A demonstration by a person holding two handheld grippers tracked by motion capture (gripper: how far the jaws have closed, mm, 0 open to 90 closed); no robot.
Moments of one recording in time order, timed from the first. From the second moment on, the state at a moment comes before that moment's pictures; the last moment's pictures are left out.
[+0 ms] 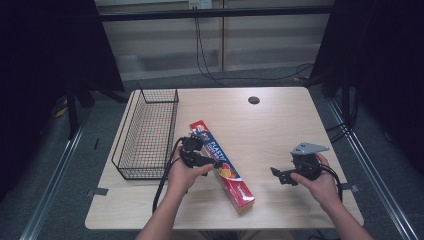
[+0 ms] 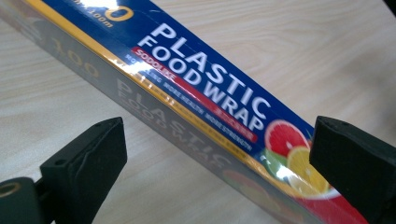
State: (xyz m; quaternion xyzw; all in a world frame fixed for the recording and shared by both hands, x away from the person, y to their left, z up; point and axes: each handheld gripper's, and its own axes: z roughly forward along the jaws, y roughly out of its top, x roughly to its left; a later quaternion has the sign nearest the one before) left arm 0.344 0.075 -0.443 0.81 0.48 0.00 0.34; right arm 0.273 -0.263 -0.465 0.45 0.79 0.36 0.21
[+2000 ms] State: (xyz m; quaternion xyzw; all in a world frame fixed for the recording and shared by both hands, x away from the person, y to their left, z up) left arm 0.383 0.024 -0.463 0.76 0.62 -0.03 0.20; right arm 0.273 -0.269 -0.461 0.45 0.78 0.38 0.22
